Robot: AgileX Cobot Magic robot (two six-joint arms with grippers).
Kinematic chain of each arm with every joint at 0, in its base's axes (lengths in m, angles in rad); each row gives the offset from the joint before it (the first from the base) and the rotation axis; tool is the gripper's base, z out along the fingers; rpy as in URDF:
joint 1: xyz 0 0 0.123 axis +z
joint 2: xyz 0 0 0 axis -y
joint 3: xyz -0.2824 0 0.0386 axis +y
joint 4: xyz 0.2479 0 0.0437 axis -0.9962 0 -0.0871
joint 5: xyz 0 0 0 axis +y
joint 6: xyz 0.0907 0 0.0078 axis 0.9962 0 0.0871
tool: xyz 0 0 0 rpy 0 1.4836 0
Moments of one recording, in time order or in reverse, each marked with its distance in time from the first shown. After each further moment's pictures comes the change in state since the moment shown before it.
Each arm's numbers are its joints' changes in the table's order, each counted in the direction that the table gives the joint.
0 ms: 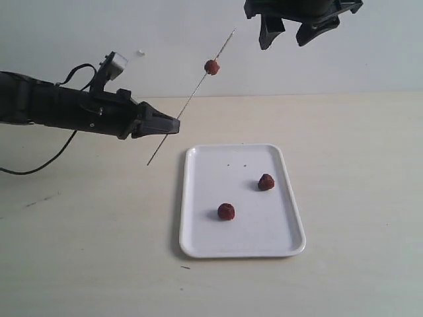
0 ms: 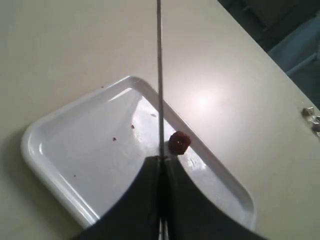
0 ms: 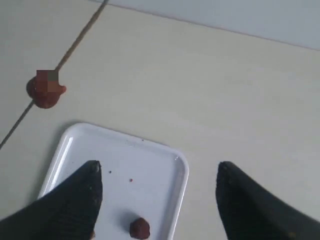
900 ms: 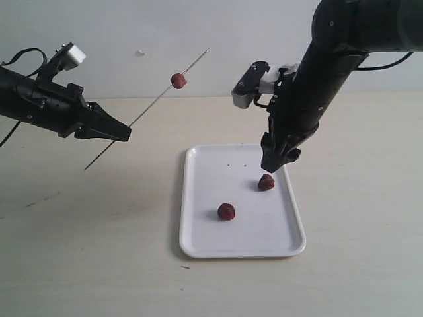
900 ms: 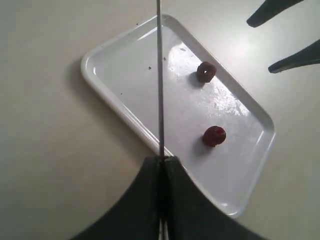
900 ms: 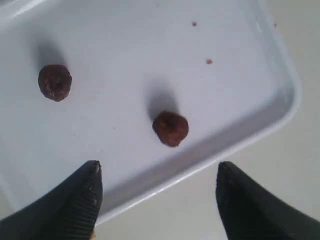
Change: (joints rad) left arm 0.123 0.193 0.070 -0.387 0.020 -0.171; right arm 0.057 0.064 0.576 -0.118 -0.195 -0.876
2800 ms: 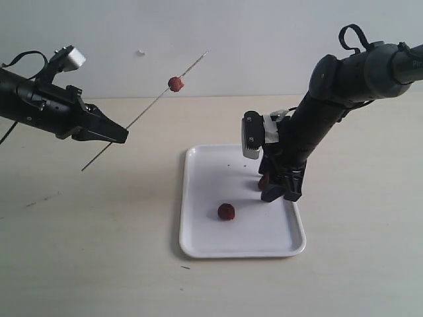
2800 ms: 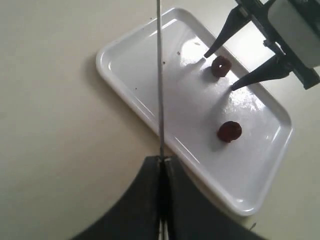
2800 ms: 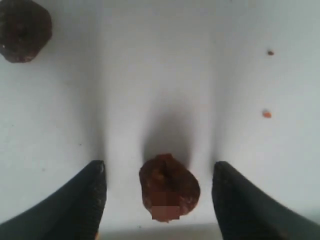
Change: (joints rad) left arm 0.000 0.000 0.004 -0.025 -0.035 0.005; right arm -0.090 -0.234 0.002 -0.260 -0.117 -0.692
